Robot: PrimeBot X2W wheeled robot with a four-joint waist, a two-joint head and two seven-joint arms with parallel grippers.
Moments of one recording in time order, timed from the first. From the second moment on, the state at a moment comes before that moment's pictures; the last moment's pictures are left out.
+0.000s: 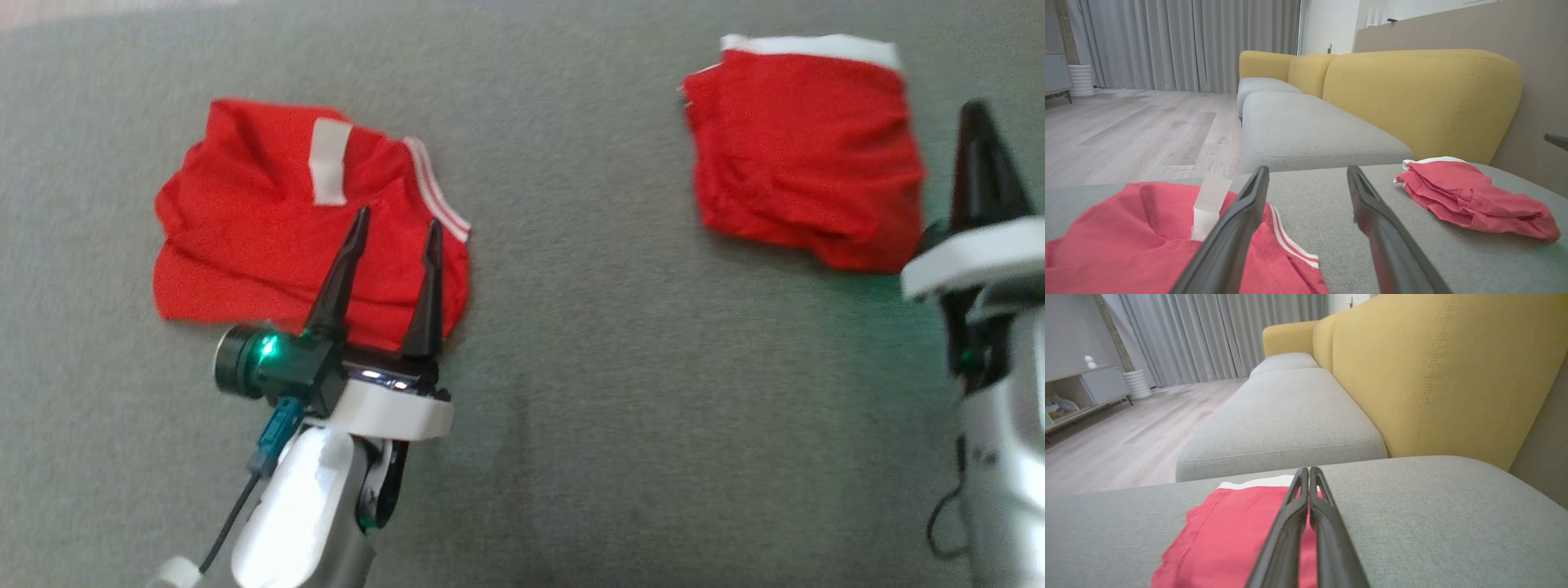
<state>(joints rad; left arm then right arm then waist) -0.32 0.04 -0.35 0.24 -0.21 0.03 -0.26 -0.46 -0.15 -0.13 0.37 0.17 0.14 -0.08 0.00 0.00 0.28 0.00</state>
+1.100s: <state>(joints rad) -0.39 0.04 -0.43 0.22 -0.23 0.07 -0.26 -0.85 -0.17 0.21 1.06 0.16 0.14 -0.14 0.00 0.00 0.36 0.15</state>
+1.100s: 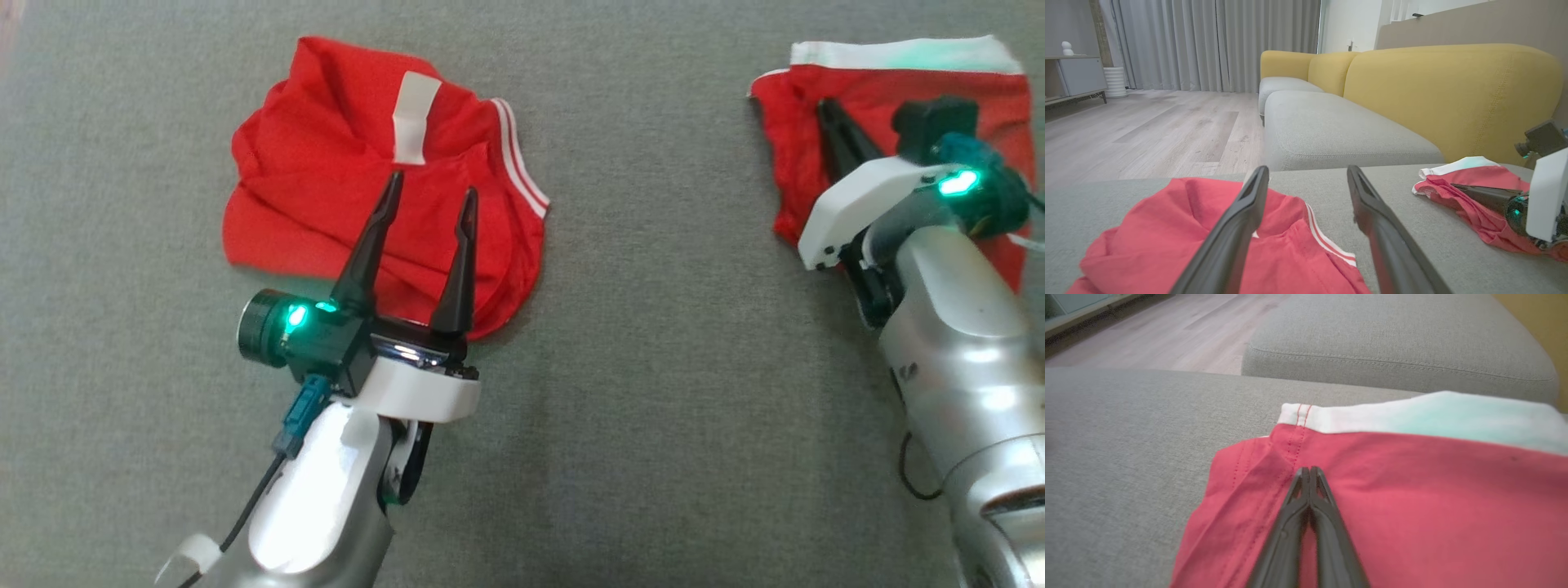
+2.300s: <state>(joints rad) -0.24 0.04 -0.33 0.27 -0.23 0.04 -0.26 -0.19 -0.10 -0.09 0.37 0.16 0.14 -0.24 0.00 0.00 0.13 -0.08</state>
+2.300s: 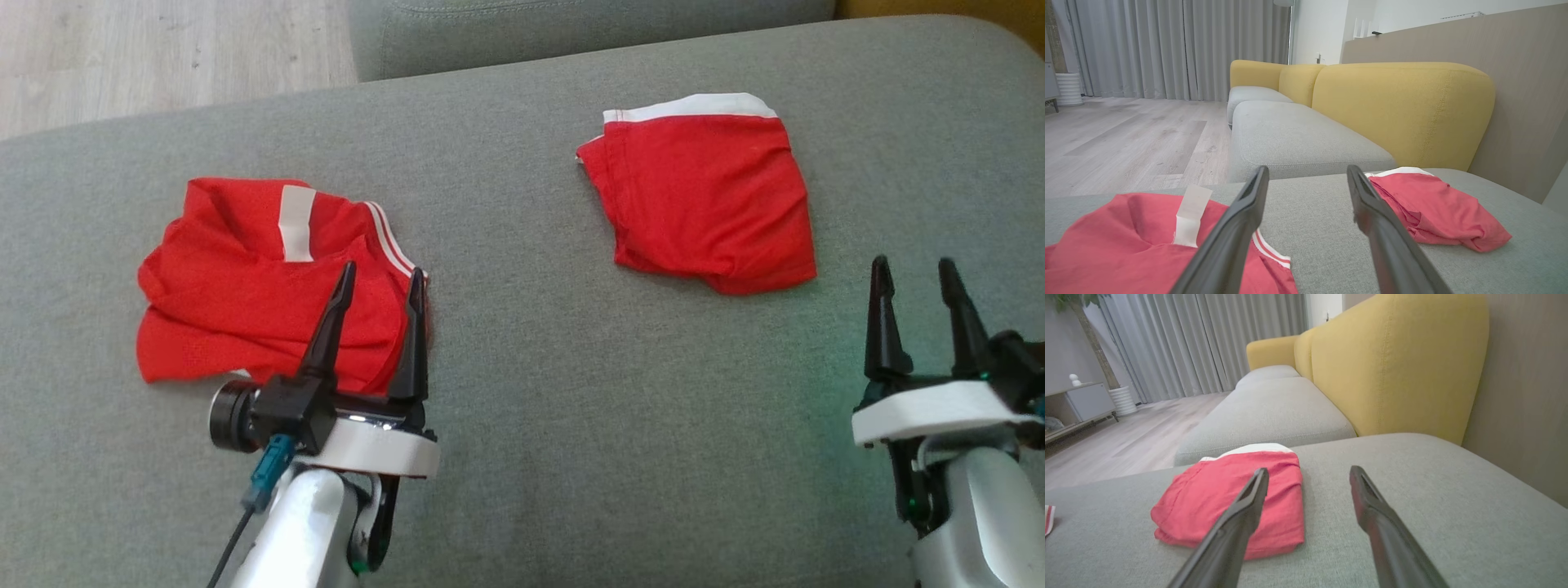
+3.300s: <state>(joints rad) -0.37 0.04 -0.39 0.26 -0.22 0.04 -0.26 -0.57 -0.11 -0.20 0.58 0.22 0.14 0.09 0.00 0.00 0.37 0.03</state>
